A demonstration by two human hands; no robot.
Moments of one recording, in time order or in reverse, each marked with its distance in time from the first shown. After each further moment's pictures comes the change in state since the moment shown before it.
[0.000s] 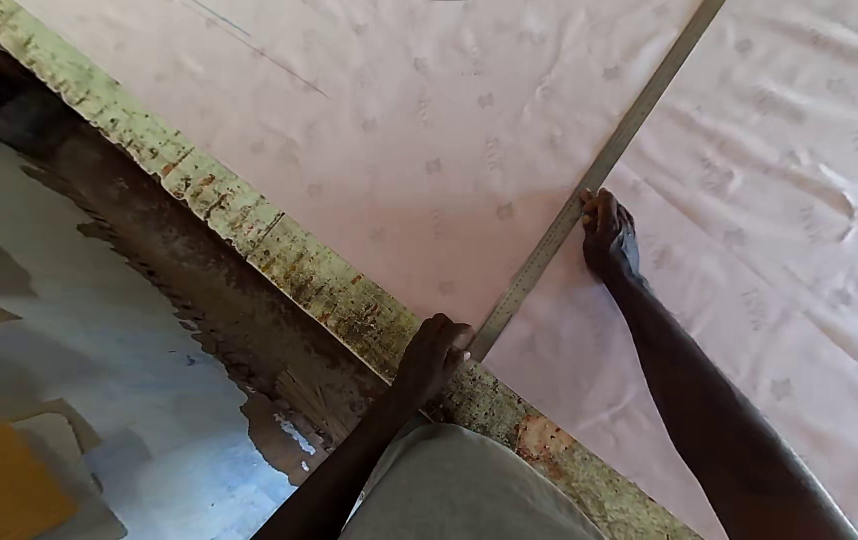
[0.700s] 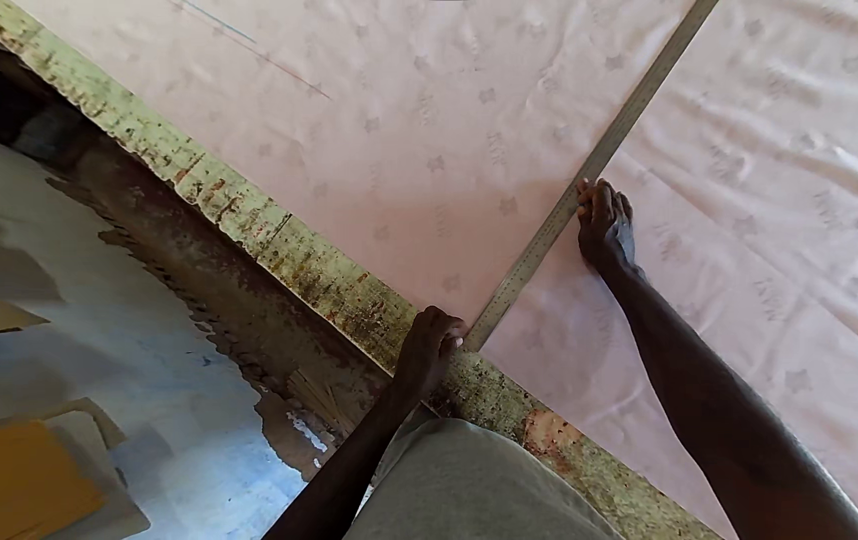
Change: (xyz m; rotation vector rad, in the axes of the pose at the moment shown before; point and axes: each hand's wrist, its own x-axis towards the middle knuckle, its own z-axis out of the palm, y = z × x) left_hand -0.002 -0.007 -0.006 -0.012 0.056 -0.082; right_hand 0.003 -0.011 0.010 0.006 0.028 0.006
